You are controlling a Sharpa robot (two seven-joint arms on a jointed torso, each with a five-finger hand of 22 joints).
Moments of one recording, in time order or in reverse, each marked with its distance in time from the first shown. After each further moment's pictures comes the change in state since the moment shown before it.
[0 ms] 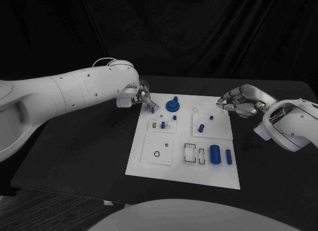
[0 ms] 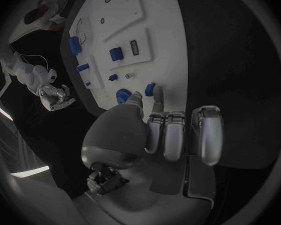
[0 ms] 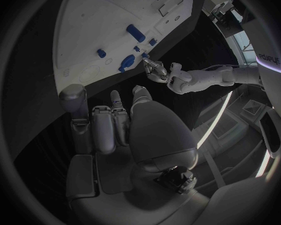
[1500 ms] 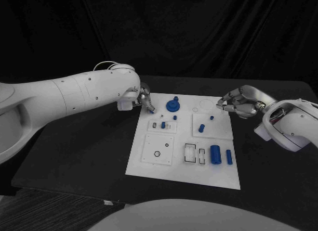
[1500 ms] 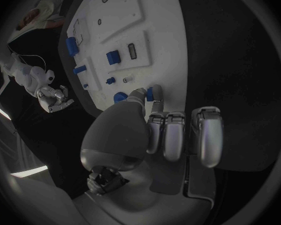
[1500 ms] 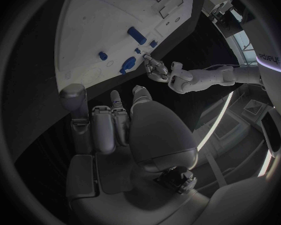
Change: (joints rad) left arm -0.017 -0.011 0.000 0.028 0.000 -0.034 -0.030; left_hand 0.118 -0.035 0.064 -0.022 0.234 0.032 -0.032 0.000 0.004 -0.017 -0.025 0.000 0.000 -0.011 -0.011 0.000 0.000 0.000 0.015 -0.017 0.000 0.000; right arm 0.000 0.004 0.000 -0.006 0.000 0.019 -0.011; right_hand 0.000 0.000 0.000 0.000 0.000 0.000 0.000 0.000 -0.001 0.000 0.000 0.000 0.000 0.003 0.002 -0.001 0.000 0.000 -0.001 0.000 -0.025 0.000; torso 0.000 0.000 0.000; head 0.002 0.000
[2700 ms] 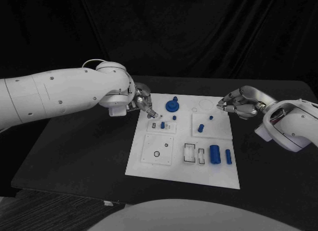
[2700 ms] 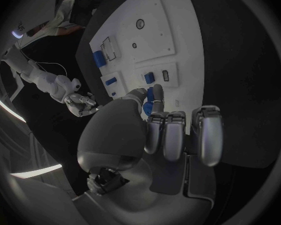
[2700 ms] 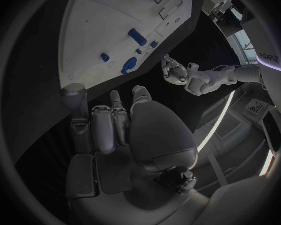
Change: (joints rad) left arm 0.082 -0.236 -0.001 0.448 0.039 -0.066 -0.066; left_hand -0.032 -0.062 0.175 0.013 -0.018 0.007 0.007 0.000 0.008 0.004 -0.004 0.000 0.000 0.000 0.000 0.000 0.000 0.000 0.000 0.000 -0.023 0.000; right arm 0.000 -0.011 0.000 0.010 0.000 0.005 -0.019; right_hand 0.000 0.000 0.000 0.000 0.000 0.000 0.000 0.000 0.000 0.000 0.000 0.000 0.000 0.000 0.000 -0.001 0.000 0.000 -0.008 0.003 -0.012 0.000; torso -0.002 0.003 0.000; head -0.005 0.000
